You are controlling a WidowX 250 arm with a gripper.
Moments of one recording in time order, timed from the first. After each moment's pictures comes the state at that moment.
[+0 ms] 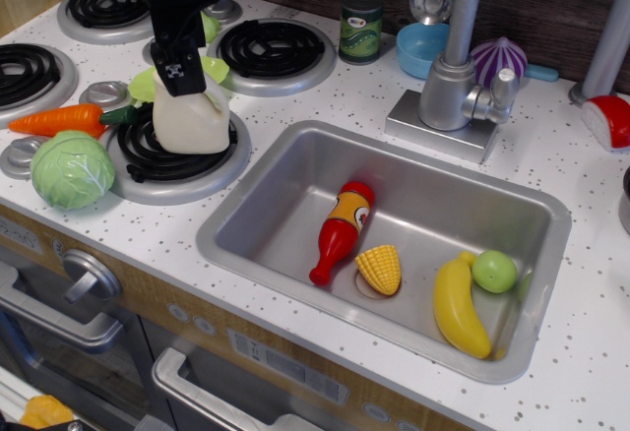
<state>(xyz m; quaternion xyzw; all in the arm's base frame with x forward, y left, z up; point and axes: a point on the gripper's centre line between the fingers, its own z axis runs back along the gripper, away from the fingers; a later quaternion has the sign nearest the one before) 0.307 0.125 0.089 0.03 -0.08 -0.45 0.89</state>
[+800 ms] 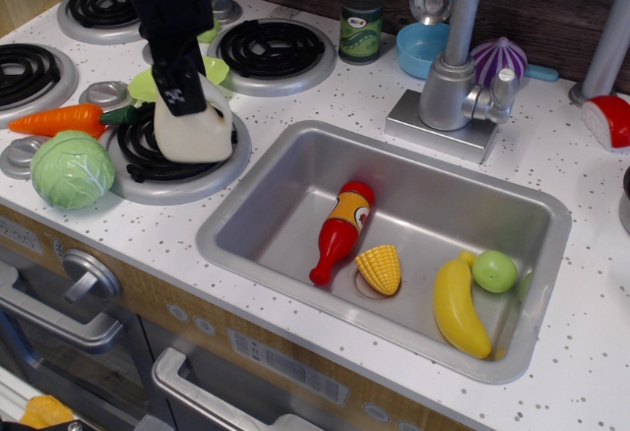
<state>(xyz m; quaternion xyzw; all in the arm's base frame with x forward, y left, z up) 0.298 0.109 0.076 0.01 -0.09 -0.40 0.91</state>
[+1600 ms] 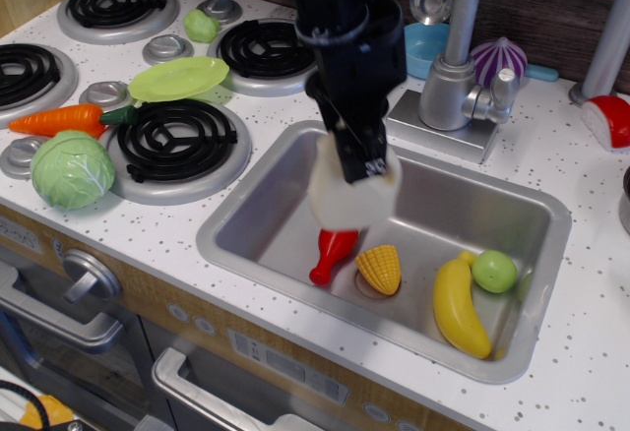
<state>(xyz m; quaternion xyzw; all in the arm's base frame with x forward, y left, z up) 0.290 -0.041 0.071 -0.02 -0.13 -0.38 0.91</state>
